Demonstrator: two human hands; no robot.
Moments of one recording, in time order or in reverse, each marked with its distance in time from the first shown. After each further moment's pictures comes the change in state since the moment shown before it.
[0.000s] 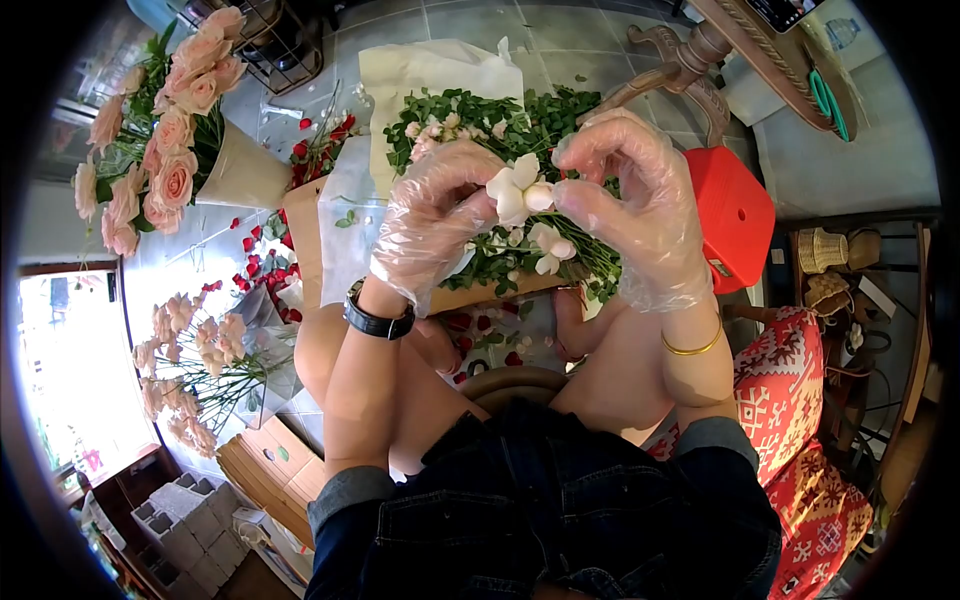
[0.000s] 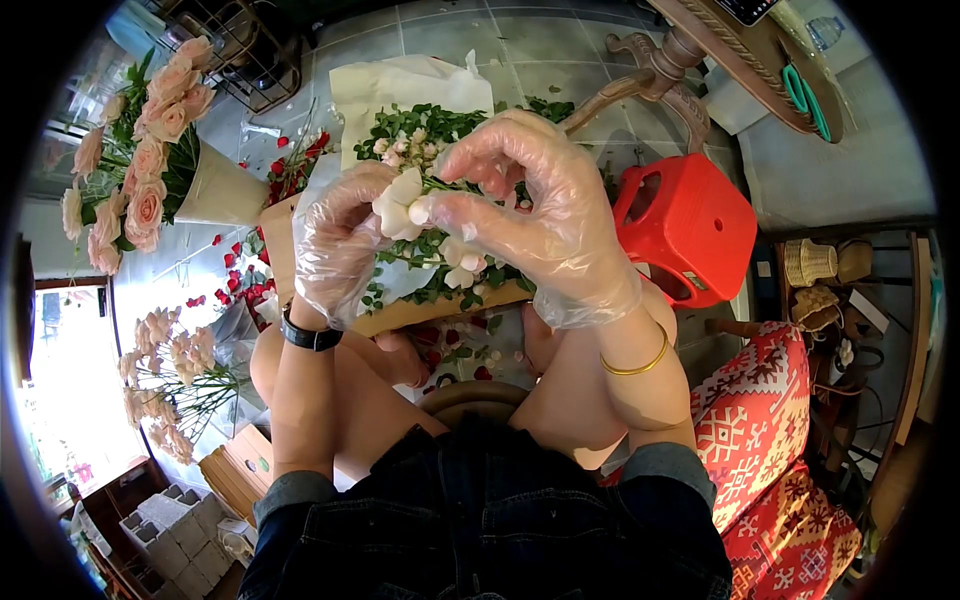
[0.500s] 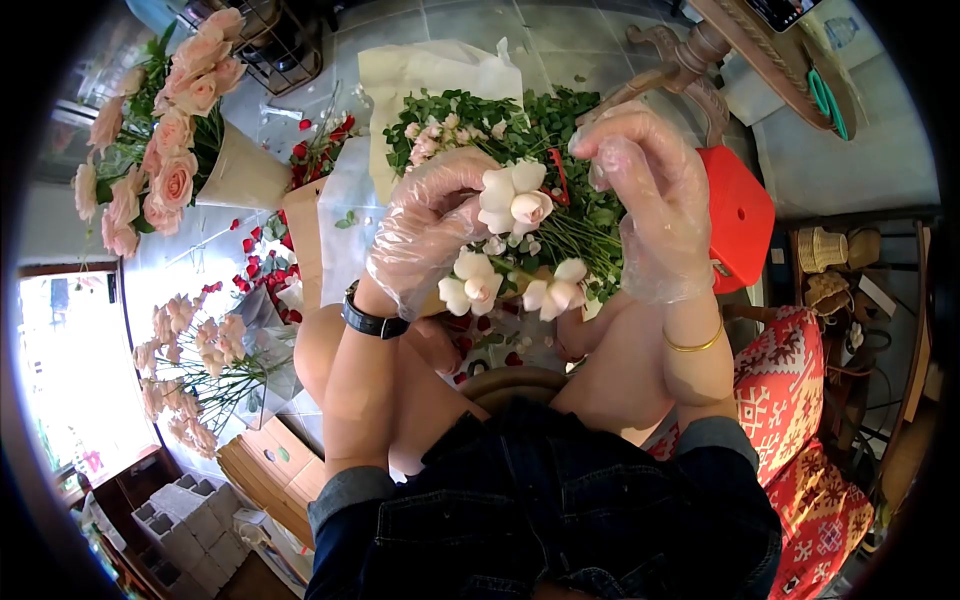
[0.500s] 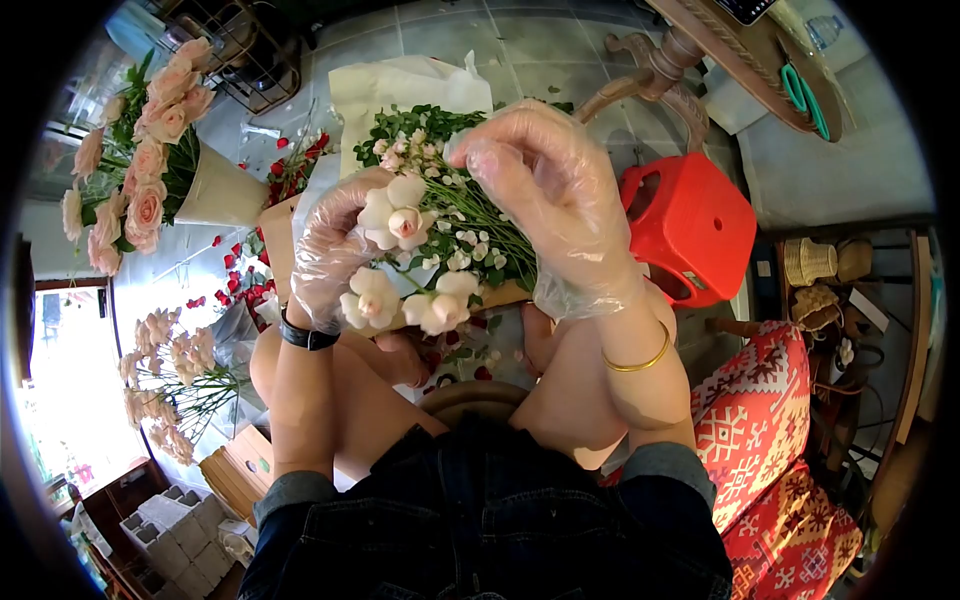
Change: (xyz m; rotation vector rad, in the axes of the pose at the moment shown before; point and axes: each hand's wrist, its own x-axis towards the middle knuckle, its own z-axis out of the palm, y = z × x) left_hand -0.005 0.004 -0.003 -0.145 -0.026 -0.177; right_hand -0.001 -0.004 -0.005 0.228 0.063 0.102
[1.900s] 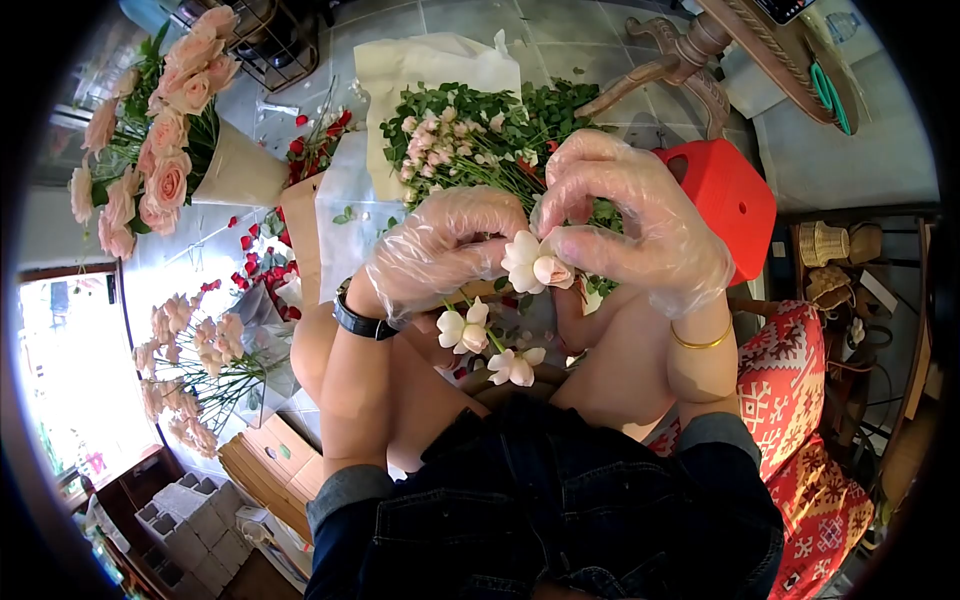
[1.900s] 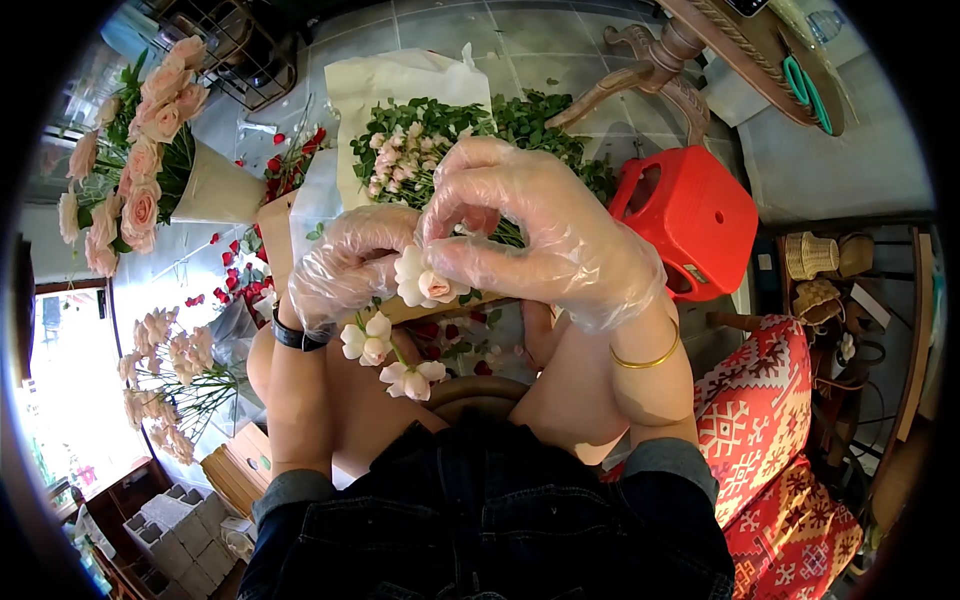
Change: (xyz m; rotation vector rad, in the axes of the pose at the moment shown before) left_hand 0.005 0.005 -0.003 0.389 -0.438 0.012; right_hand 0.002 -0.009 -0.007 -0.322 -0.480 -0.023
